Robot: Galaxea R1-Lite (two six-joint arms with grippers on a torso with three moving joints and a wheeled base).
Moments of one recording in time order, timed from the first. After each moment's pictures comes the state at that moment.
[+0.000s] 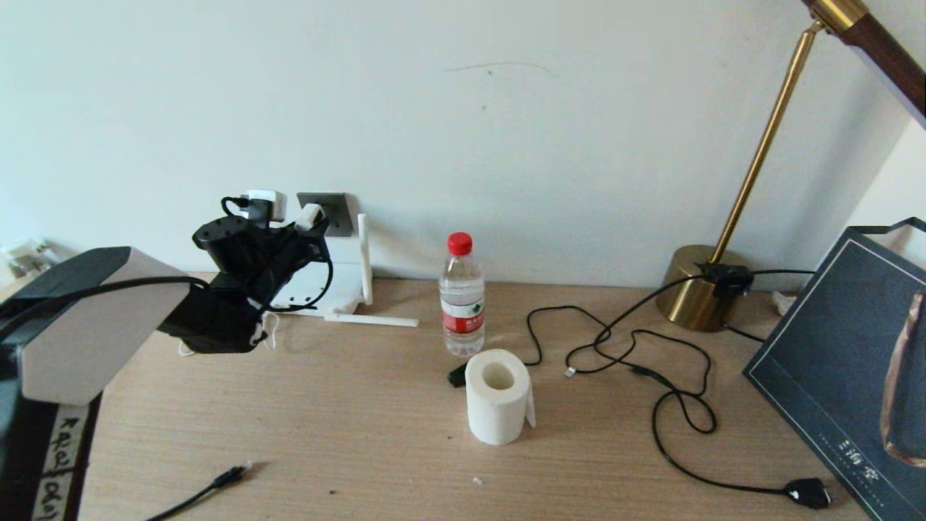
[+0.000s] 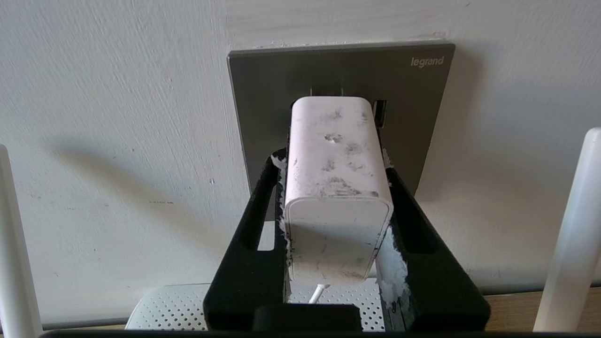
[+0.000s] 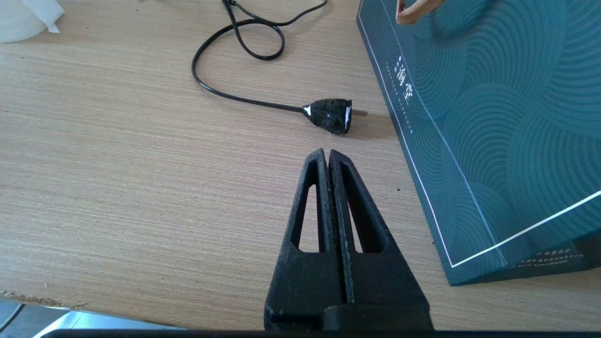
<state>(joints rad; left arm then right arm) -0.03 2.40 -1.47 -1.16 -0.13 0.07 0.00 0.00 -0.12 0.30 0.02 -0.07</state>
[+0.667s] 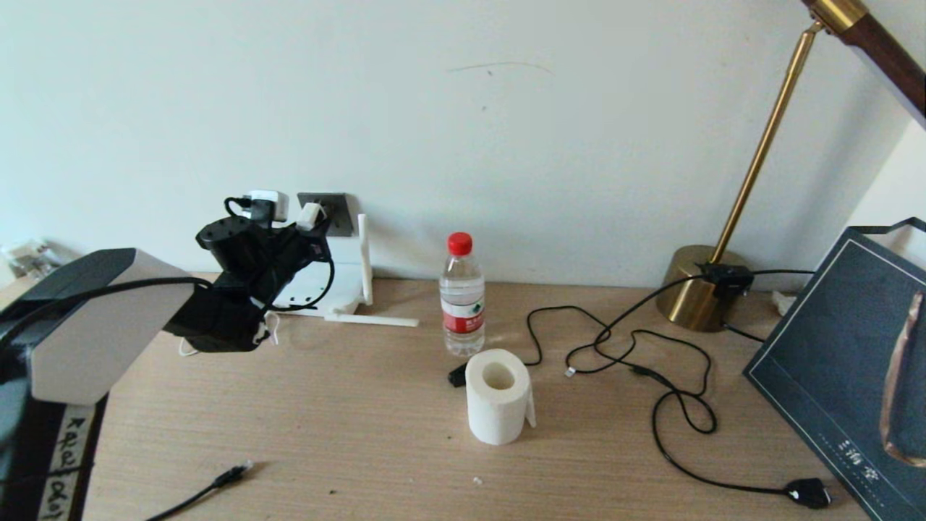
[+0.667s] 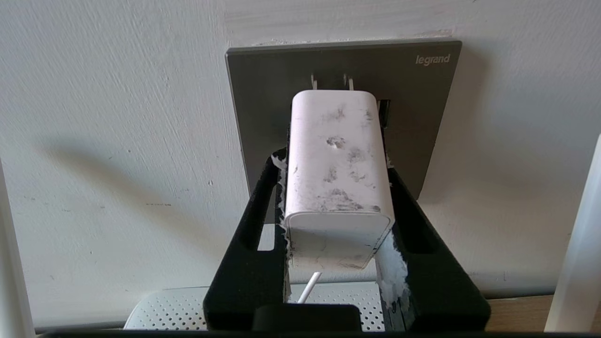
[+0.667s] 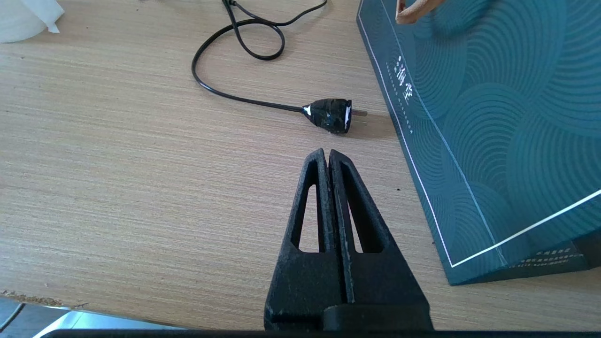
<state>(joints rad) -0.03 2.41 -1.50 -1.15 -0.13 0.07 0.00 0.00 -0.12 0.30 0.03 -0.07</state>
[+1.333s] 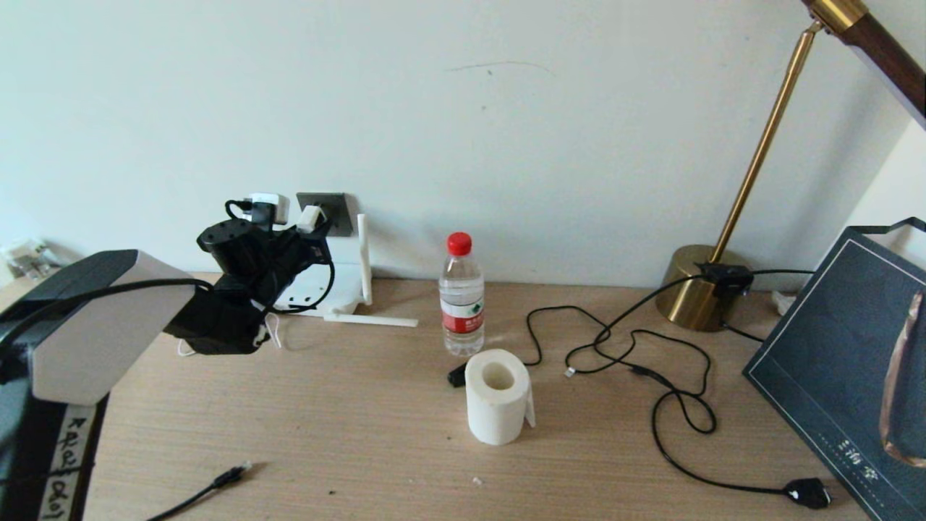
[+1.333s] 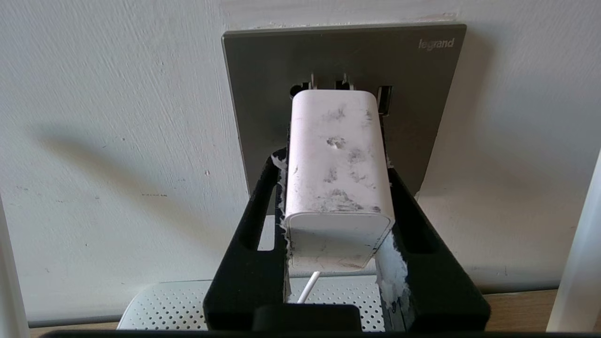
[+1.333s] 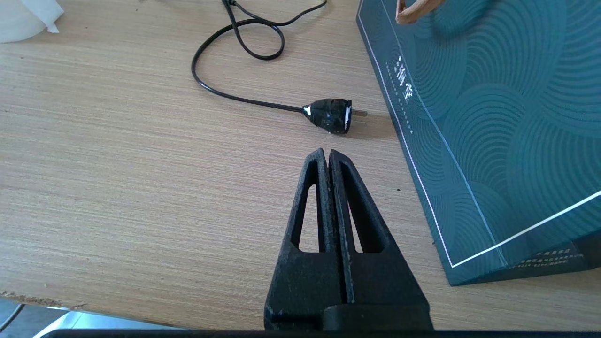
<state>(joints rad) -0.03 2.41 -1.49 -1.16 -0.13 0.07 0.00 0.00 -0.12 0.30 0.03 -0.07</state>
